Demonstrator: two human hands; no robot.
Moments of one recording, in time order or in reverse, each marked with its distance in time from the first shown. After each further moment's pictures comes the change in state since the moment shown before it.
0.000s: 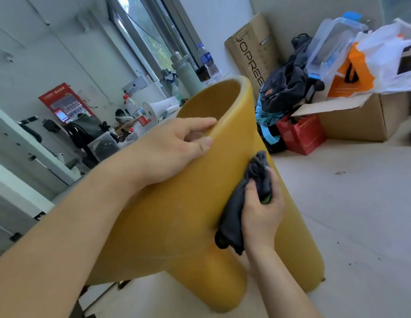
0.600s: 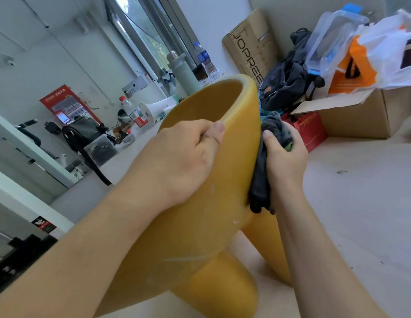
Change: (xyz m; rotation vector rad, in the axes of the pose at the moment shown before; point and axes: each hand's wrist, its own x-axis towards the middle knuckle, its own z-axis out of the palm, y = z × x) left_hand 0.010 0.019 0.032 0.276 0.290 0.174; right_hand 0.100 -0.045 0.000 -0.005 -0.053 0.138
